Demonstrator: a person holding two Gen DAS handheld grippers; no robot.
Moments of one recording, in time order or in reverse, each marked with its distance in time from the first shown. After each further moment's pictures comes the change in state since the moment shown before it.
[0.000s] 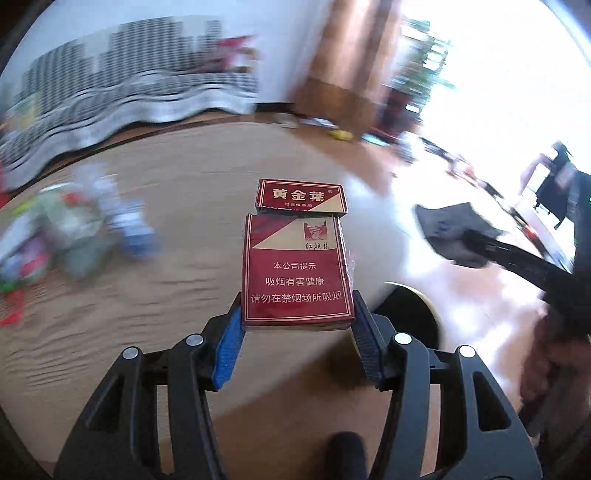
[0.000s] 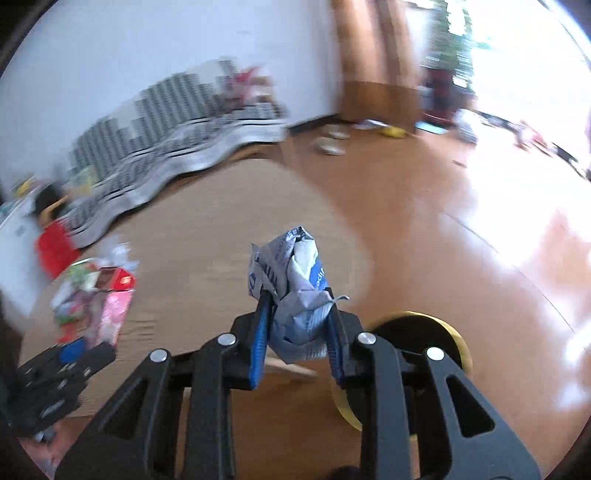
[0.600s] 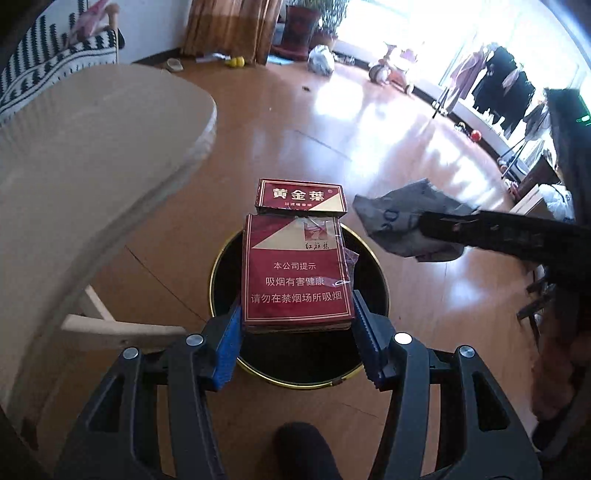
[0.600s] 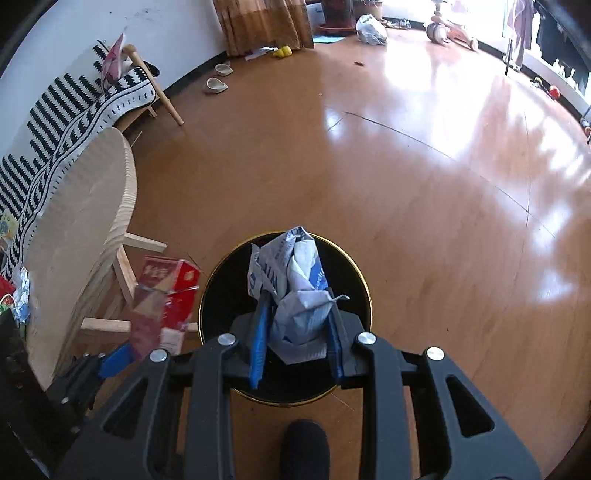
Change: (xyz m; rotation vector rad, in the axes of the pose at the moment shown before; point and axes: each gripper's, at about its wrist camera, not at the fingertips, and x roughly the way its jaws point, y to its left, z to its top) left arm 0.195 -0.153 -0.038 0.220 0.280 -0.190; right arm 0.055 -0.195 -0.059 0.277 0.270 -0.195
